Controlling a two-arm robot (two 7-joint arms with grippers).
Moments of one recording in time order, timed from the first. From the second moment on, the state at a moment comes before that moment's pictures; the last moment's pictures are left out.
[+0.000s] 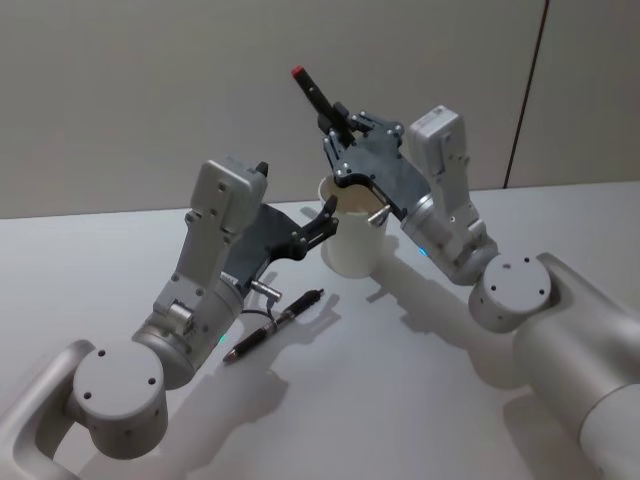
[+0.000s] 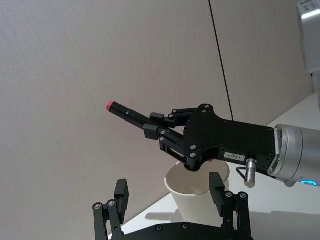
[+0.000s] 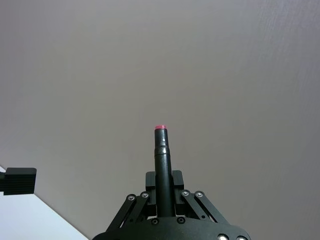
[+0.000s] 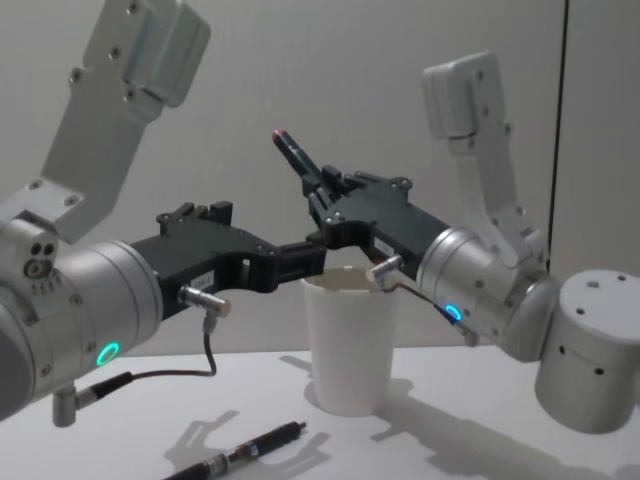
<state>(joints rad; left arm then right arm) -0.24 0.38 0.45 -1.63 -0.20 0.01 -0.01 0.75 -0.08 -0.36 -0.60 0.00 -0.68 0.32</state>
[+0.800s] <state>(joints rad) -0.24 0.38 0.45 -1.63 -0.20 0.01 -0.01 0.81 -0.11 -0.37 -0.45 0.01 -0.74 0.32</state>
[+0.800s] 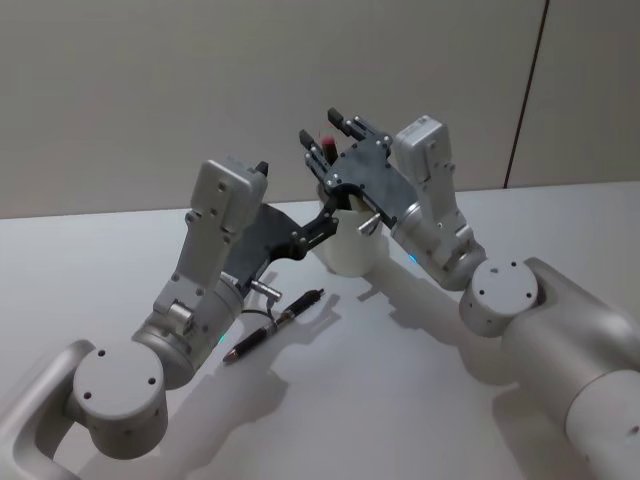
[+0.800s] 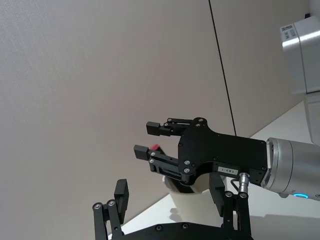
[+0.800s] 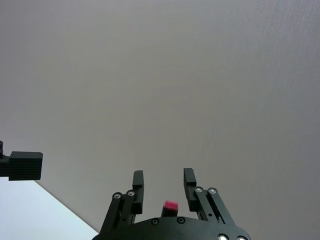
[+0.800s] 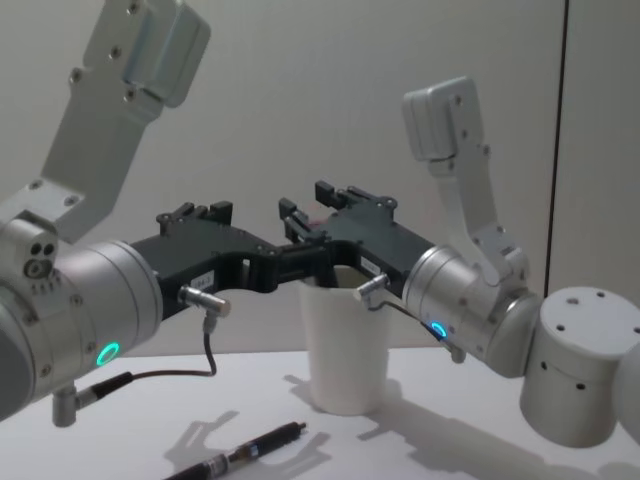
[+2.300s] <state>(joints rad) -0.24 0.38 0.45 -1.63 -0.20 0.01 -0.01 0.51 0.03 -0.29 -1.03 0.16 -0.47 0.35</state>
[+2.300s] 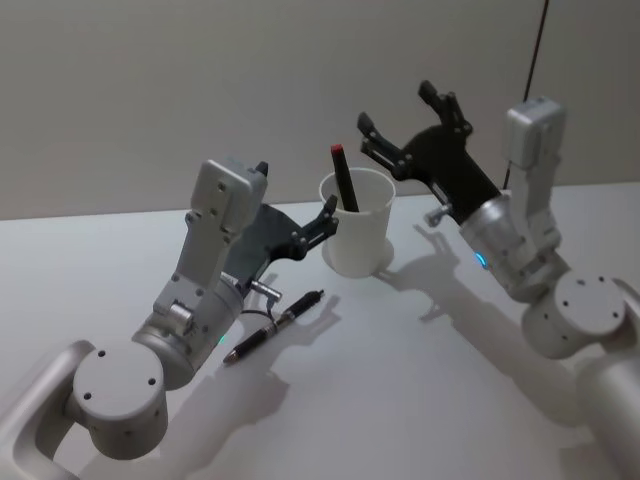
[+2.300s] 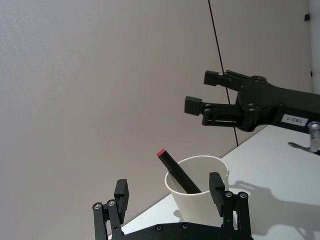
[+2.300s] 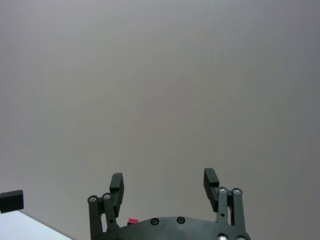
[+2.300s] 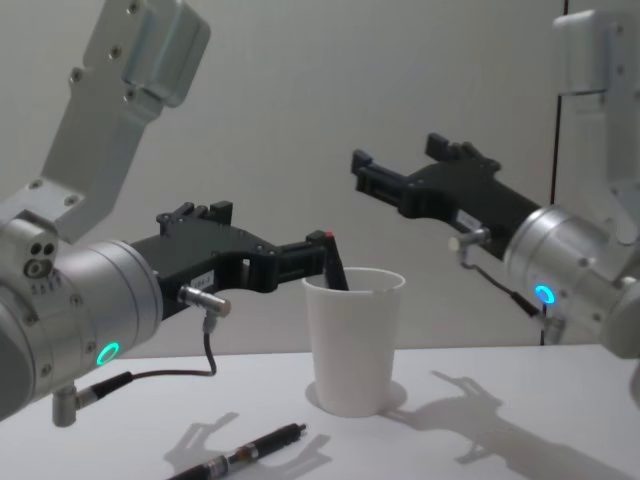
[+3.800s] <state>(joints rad) -0.24 0.38 0.45 -1.63 -0.20 0.01 -0.01 0.17 0.22 -0.25 -1.52 0.24 -0.16 0.17</state>
